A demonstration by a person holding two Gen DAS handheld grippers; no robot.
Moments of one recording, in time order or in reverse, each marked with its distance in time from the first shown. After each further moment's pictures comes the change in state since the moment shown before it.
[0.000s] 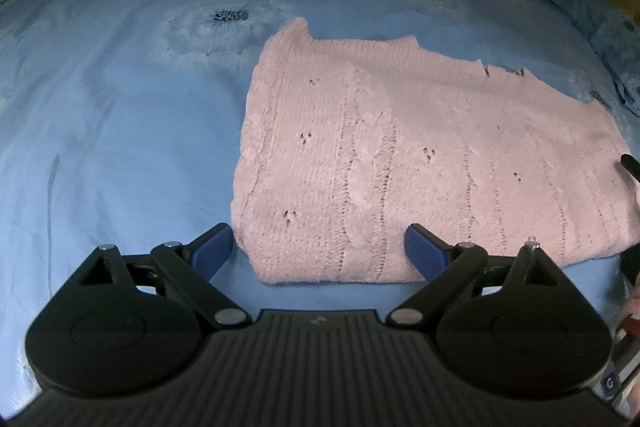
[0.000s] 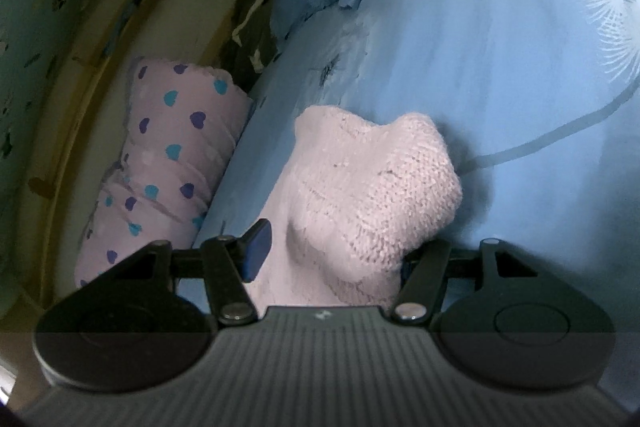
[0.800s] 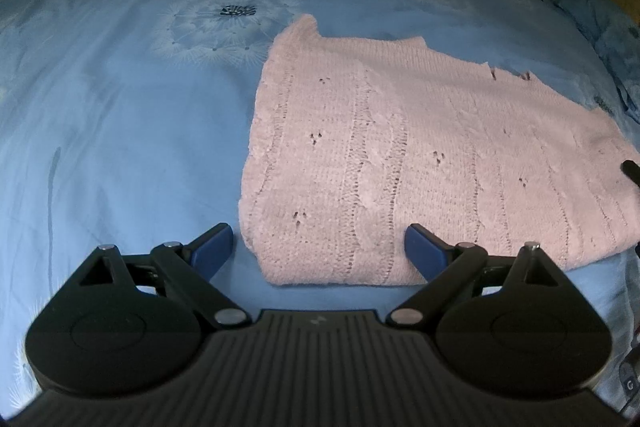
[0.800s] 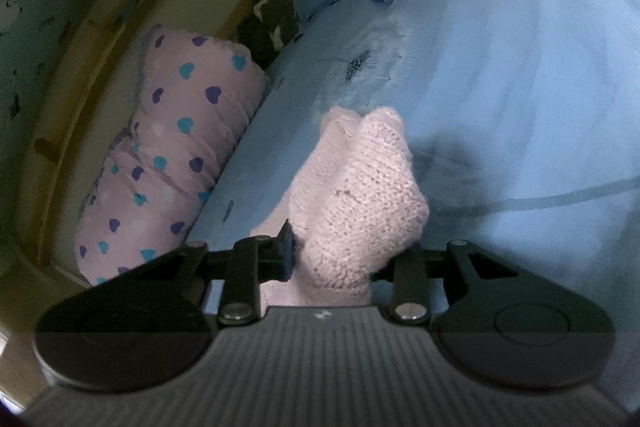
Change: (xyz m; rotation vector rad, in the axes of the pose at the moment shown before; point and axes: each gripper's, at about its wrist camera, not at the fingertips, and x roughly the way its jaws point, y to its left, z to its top) left arm 0.002 0.006 0.002 -0.023 0.010 -0.001; right arm 0.003 0.017 0.018 -0.126 0.087 0.009
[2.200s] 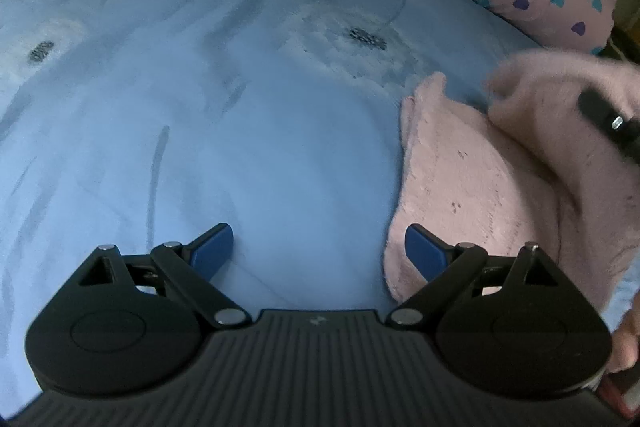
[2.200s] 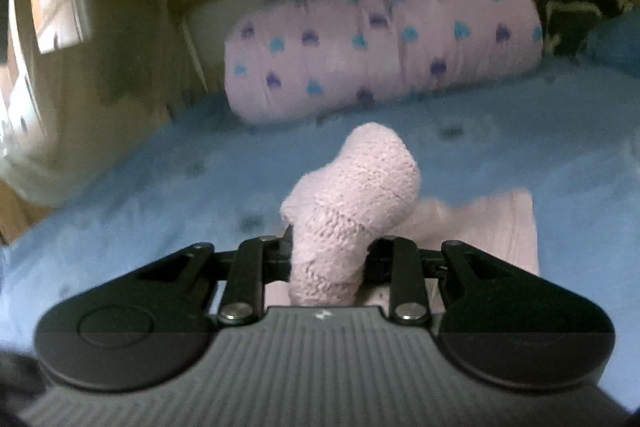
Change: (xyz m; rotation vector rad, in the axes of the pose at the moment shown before) left arm -0.018 0.100 0.009 -0.287 -0.035 0.045; right arm 0.004 0.207 -0.144 -0.841 0.141 0.379
